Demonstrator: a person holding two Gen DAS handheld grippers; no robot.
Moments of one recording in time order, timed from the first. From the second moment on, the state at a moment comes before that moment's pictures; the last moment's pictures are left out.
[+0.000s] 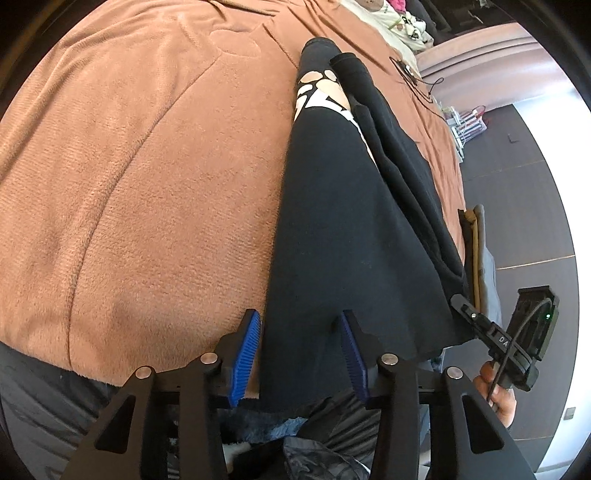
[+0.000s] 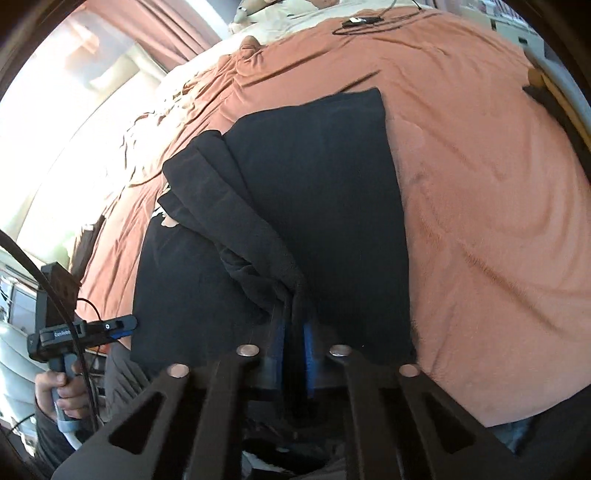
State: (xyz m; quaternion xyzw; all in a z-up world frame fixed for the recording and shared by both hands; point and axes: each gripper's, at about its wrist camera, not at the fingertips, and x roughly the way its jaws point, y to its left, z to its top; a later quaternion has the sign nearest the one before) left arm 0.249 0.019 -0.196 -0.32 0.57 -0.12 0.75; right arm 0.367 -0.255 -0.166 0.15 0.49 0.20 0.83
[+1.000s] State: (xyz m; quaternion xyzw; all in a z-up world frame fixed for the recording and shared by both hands) left arm 0.327 -0.017 -0.136 -0.31 0.54 -0.14 0.77; right arm 0.310 -0.318 -0.211 0.26 0.47 0.20 0.82
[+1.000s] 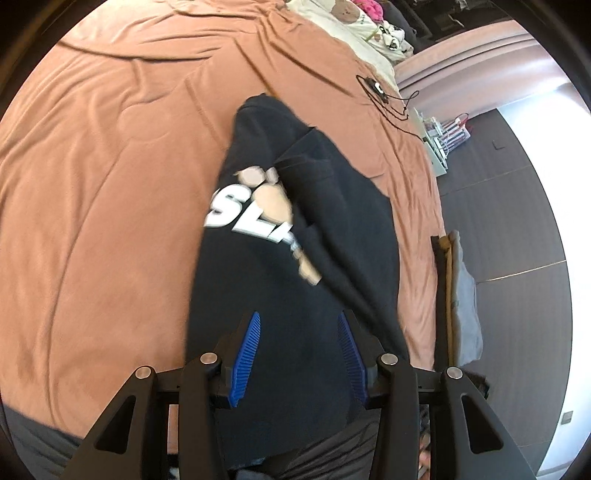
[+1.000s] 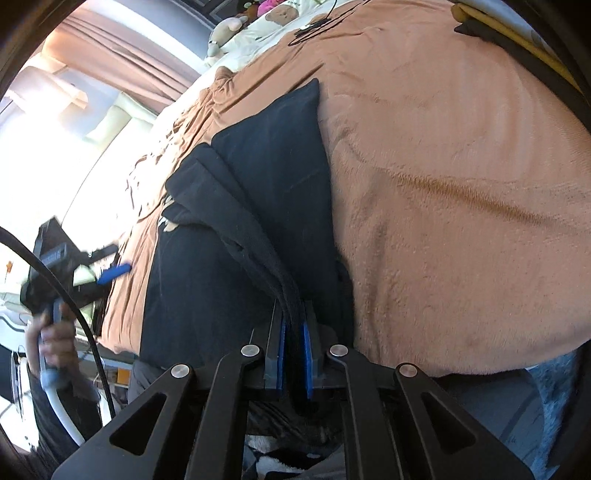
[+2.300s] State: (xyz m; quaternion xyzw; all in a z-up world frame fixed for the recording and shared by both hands) left arm 0.484 -0.115 -0.176 -0.18 0.62 0.03 0.76; right arm 0.303 -0.325 -0.232 0.29 0.46 0.24 0.80
